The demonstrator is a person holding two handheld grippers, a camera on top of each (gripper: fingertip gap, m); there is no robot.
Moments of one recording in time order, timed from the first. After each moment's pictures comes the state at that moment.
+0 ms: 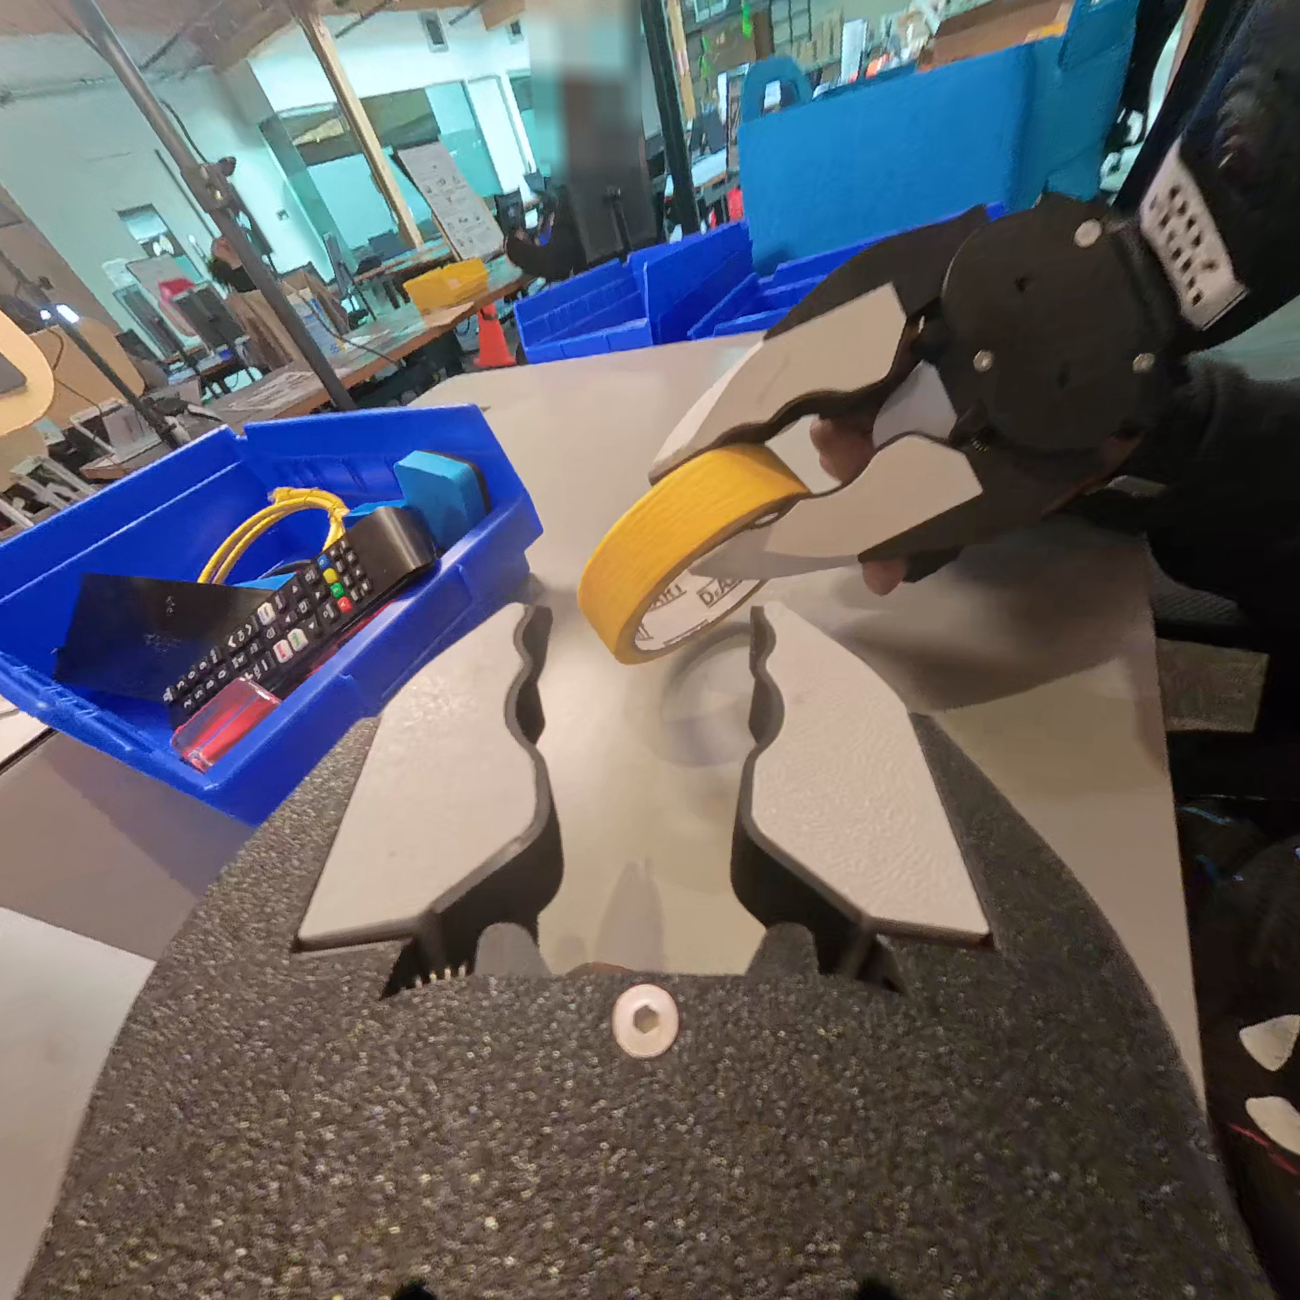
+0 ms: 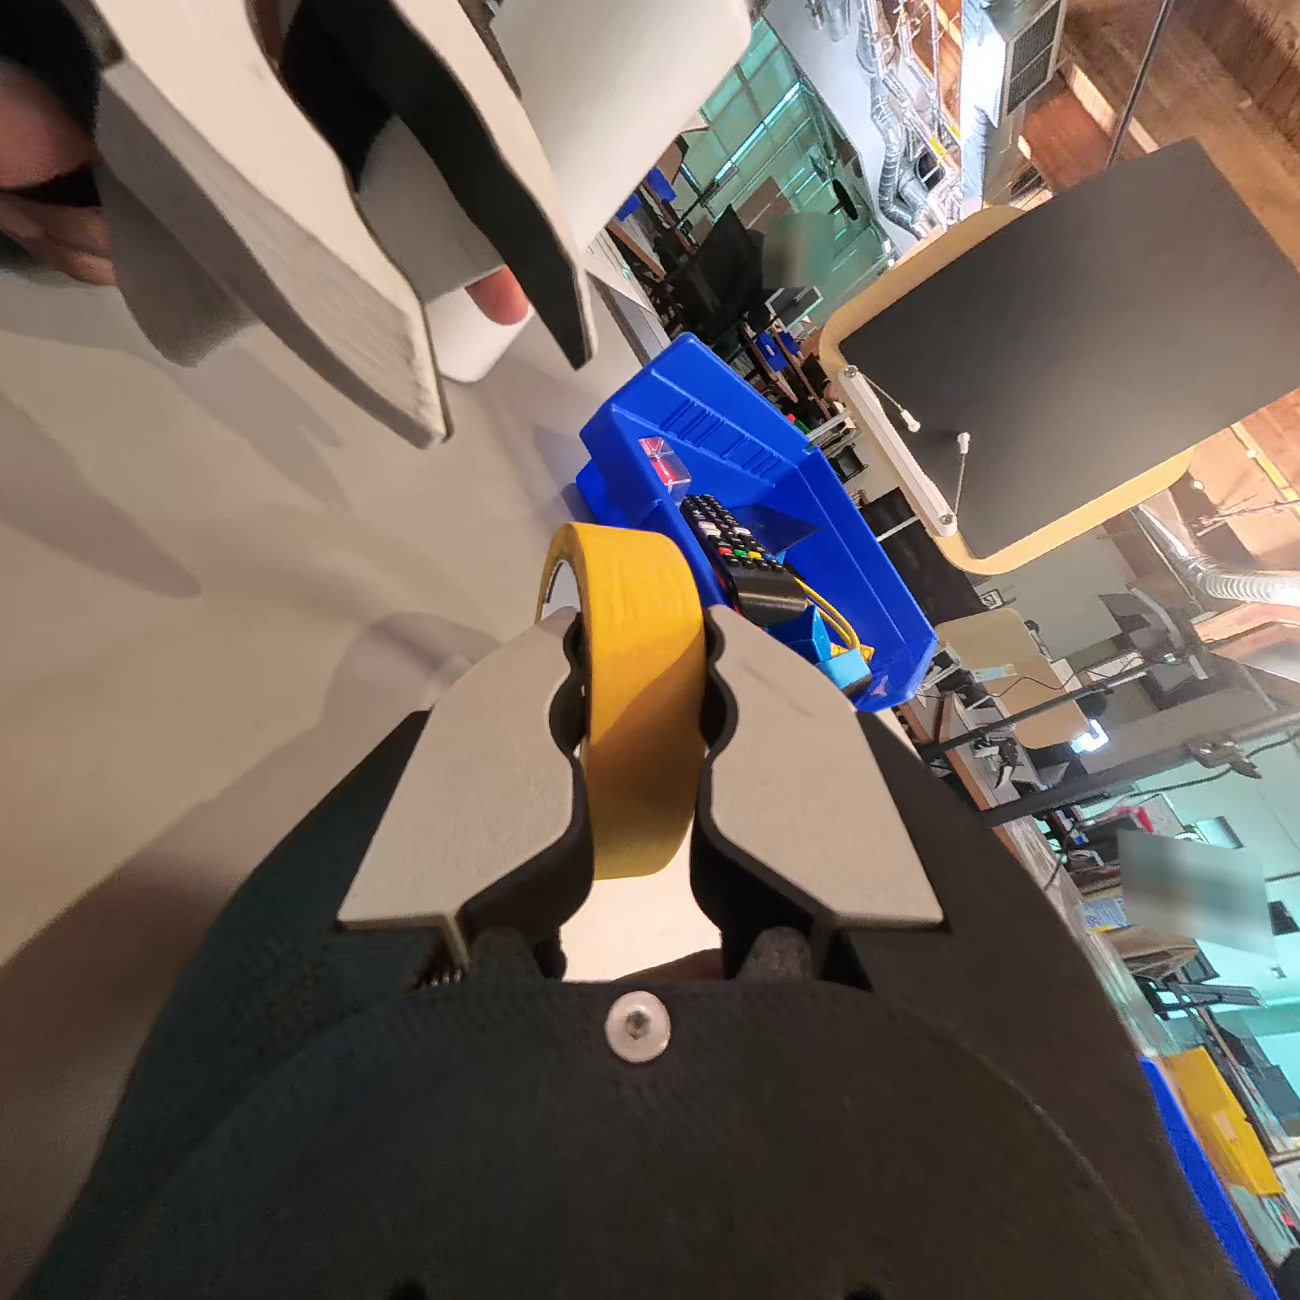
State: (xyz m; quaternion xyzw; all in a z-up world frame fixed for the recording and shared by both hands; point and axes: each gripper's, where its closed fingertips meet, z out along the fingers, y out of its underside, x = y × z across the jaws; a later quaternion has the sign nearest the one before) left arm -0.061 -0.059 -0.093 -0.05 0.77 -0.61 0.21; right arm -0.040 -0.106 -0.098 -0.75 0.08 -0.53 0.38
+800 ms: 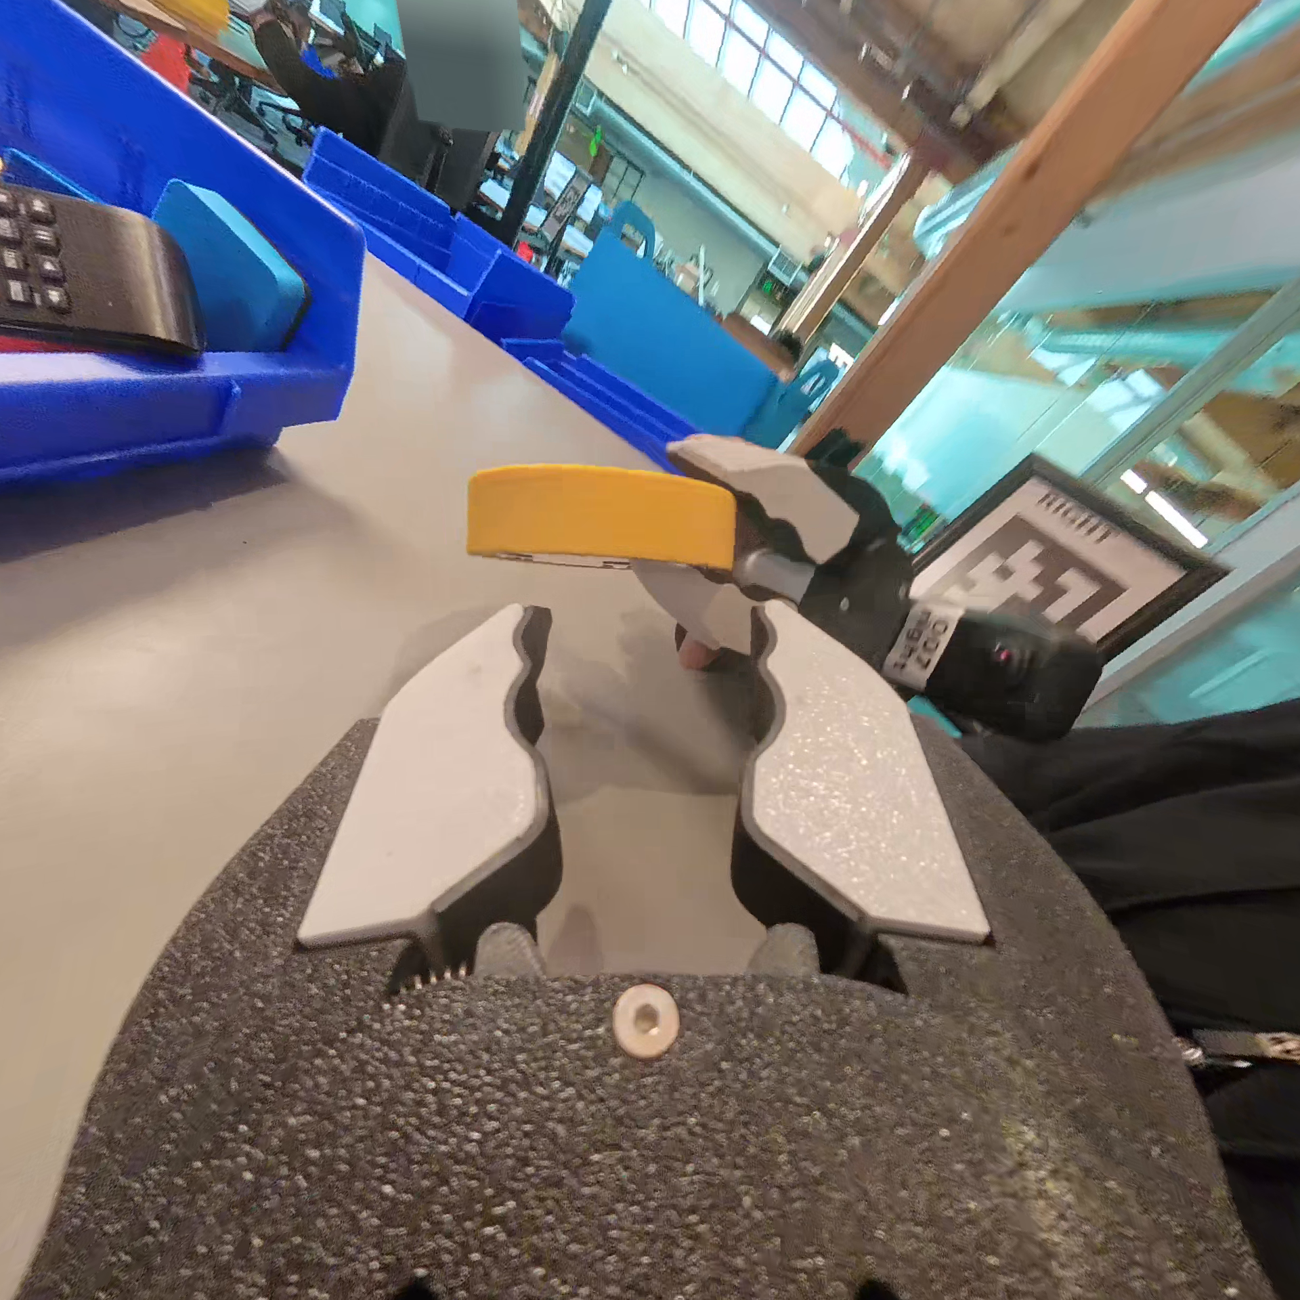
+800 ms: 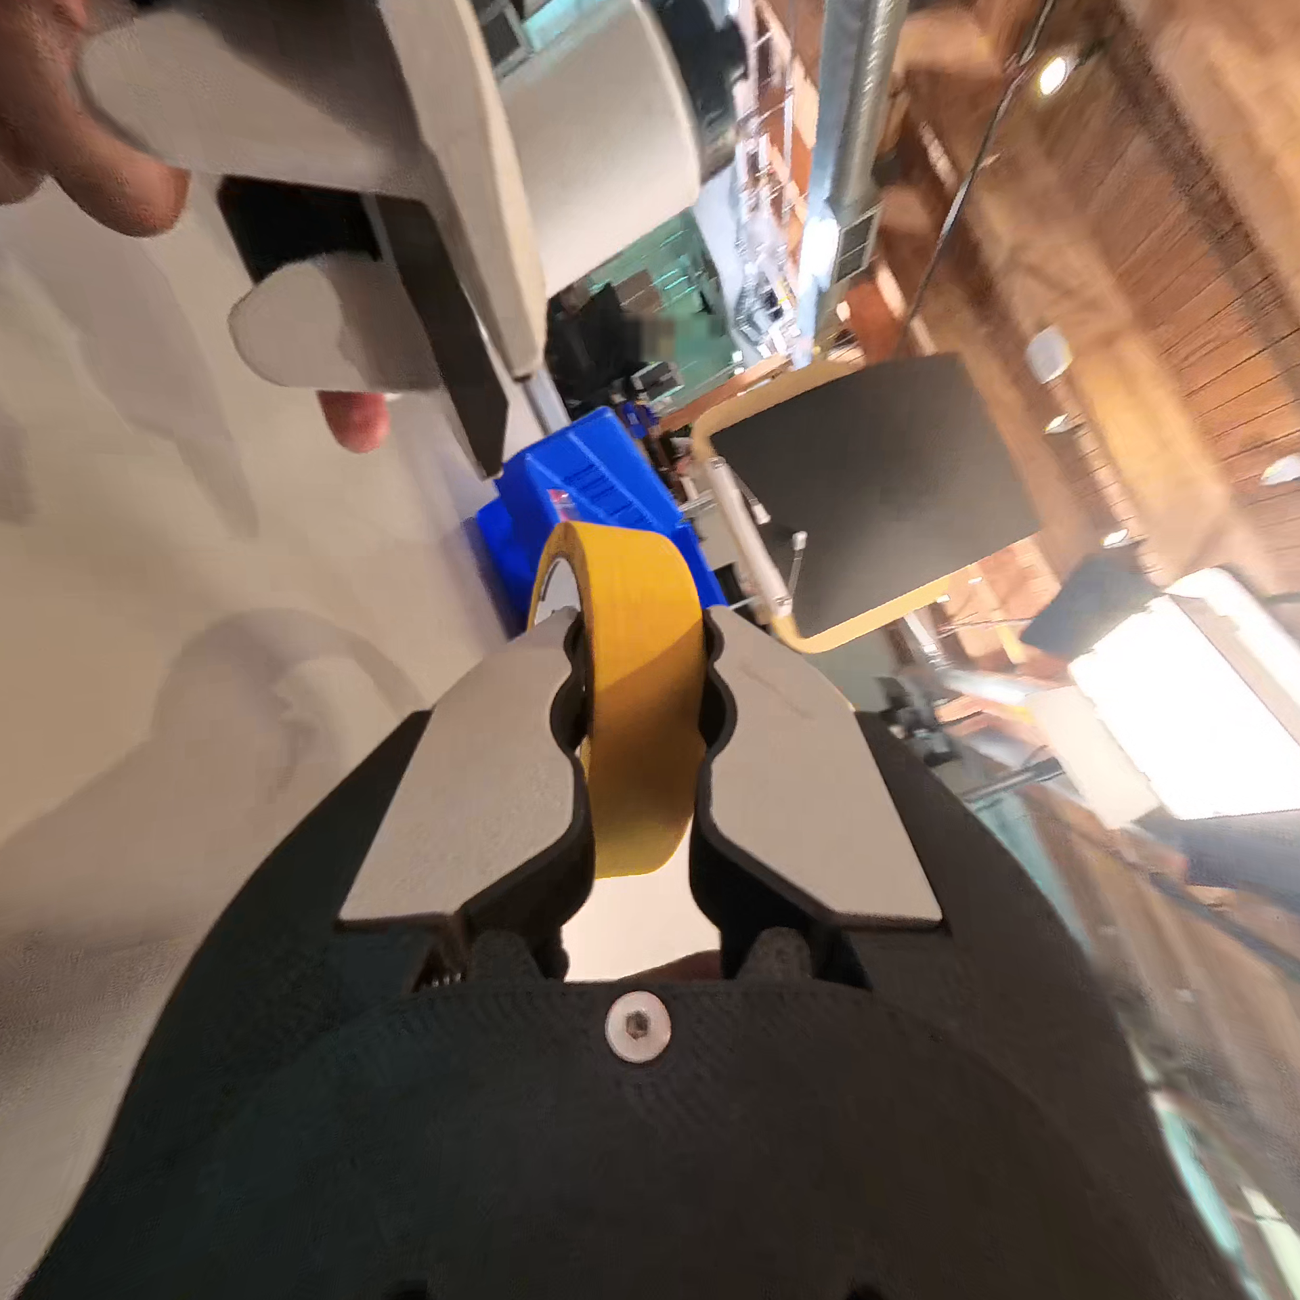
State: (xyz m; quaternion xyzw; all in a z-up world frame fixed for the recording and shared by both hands) left arm -0.071 -0.057 -0.084 -0.22 0.68 -0.67 -0.18; right arm -0.051 -0.100 -0.072 -0.68 0.00 -0.66 0.33
